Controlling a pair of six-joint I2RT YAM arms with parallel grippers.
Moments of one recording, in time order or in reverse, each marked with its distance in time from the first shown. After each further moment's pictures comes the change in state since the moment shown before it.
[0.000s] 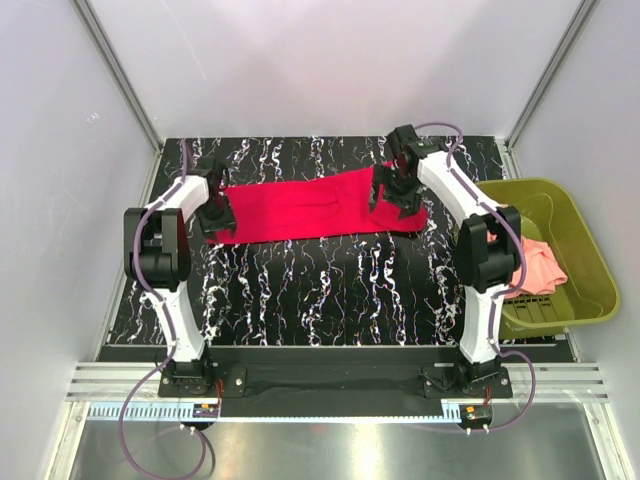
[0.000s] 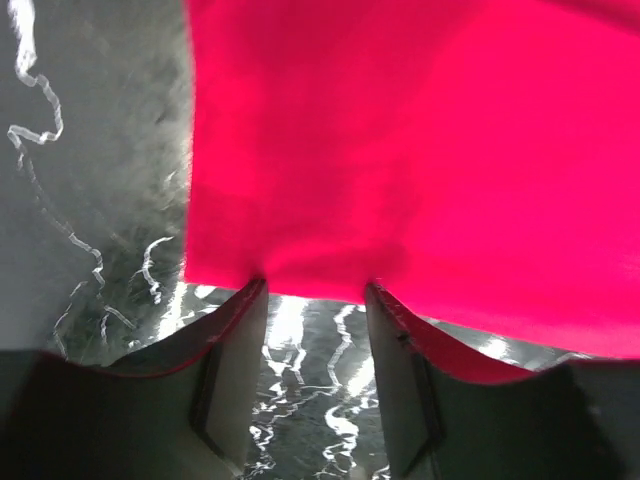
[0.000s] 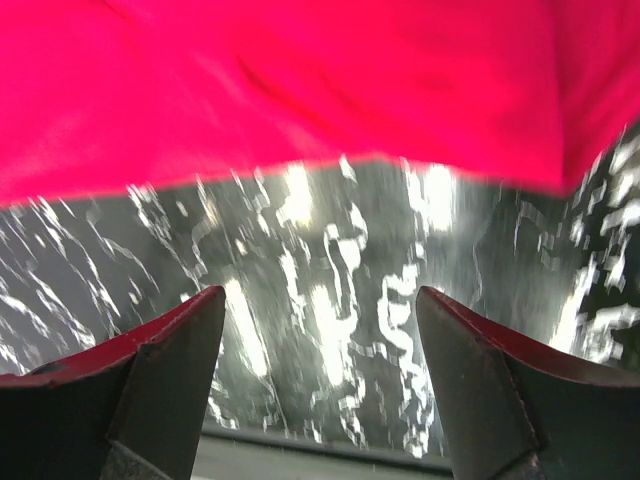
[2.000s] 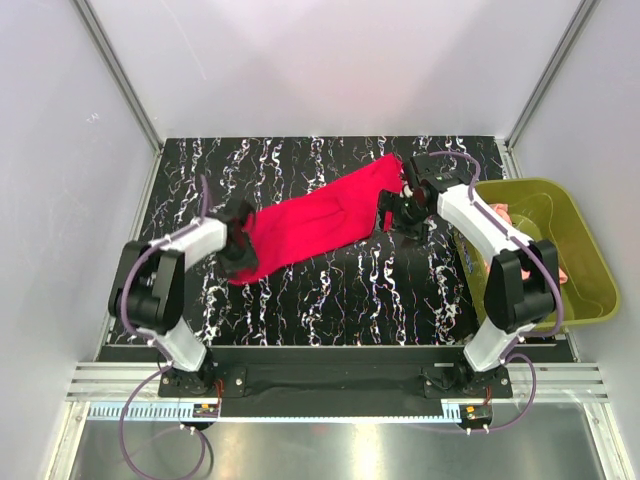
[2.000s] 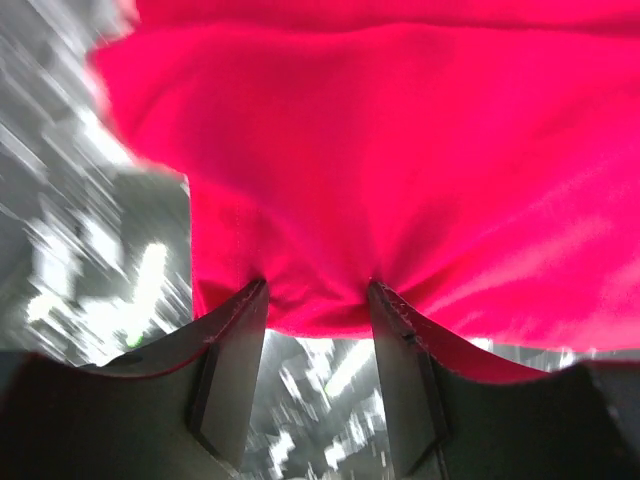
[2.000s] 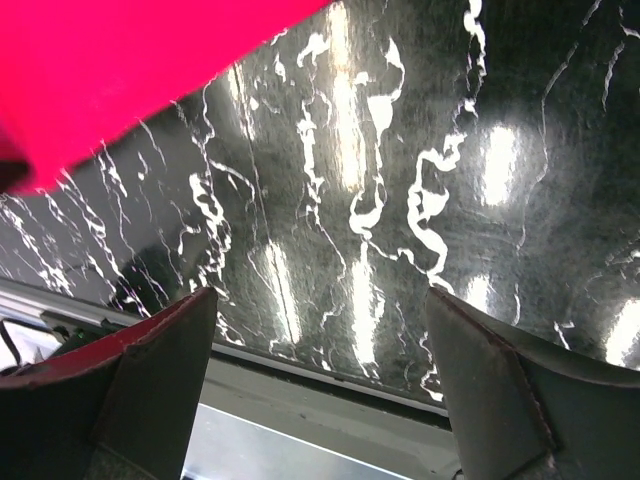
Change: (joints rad) left arm -0.174 -0.283 -0.461 0.146 -0.026 -0.226; right arm 0.008 -0.348 -0.487 0.152 -0.172 0.034
